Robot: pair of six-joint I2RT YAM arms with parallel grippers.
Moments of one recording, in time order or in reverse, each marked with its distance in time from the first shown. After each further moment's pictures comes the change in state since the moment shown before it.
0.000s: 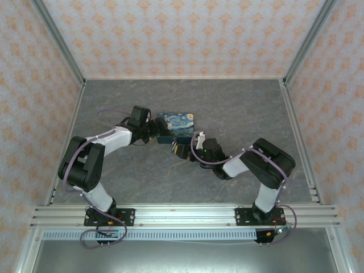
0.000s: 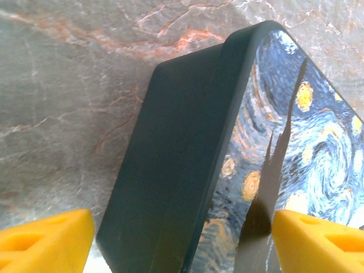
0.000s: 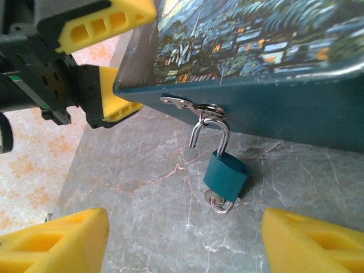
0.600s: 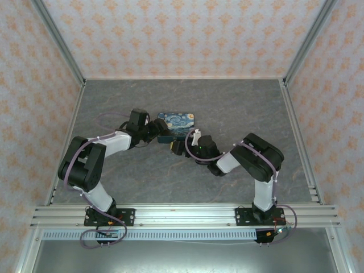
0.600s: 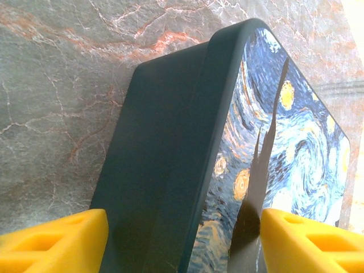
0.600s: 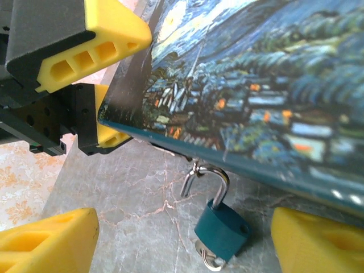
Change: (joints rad) left arm 0.006 -0.003 -0.098 0.193 0.047 -0.039; right arm -0.002 0.126 0.098 0.061 0.024 -0.044
